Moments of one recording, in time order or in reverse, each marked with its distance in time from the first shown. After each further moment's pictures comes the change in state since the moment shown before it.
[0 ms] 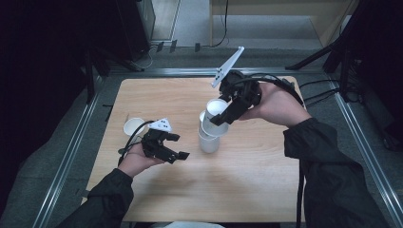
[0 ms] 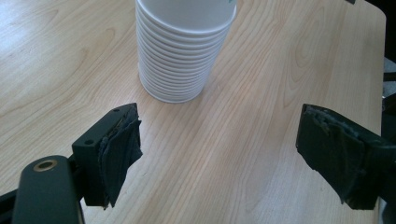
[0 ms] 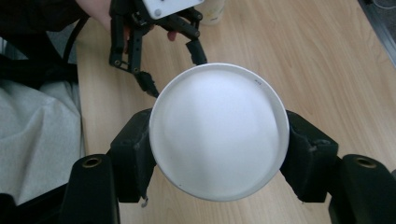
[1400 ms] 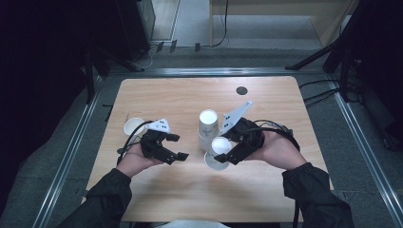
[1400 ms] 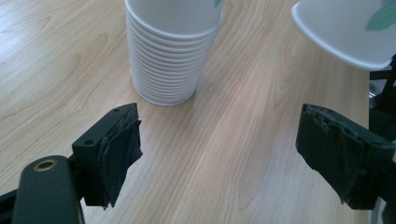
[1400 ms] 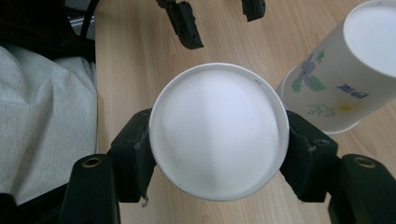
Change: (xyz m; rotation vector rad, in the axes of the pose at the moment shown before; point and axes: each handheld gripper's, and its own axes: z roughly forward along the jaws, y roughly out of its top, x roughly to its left) left arm -0.003 0.000 -0.003 -0.015 -0.033 0.022; right arm 0.040 -0.078 0.063 -0.068 0.062 -0.012
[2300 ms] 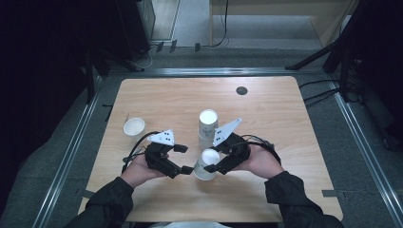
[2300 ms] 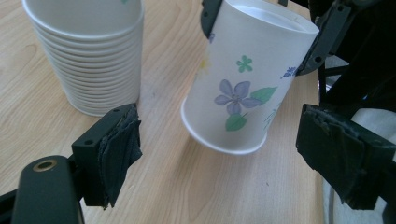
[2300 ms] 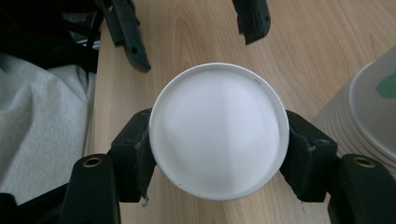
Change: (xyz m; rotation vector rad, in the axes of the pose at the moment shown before) left arm -0.029 -0.011 0.010 -0.041 -0.119 0.063; right arm -0.005 -0.028 0.068 -0.109 0.095 0.004
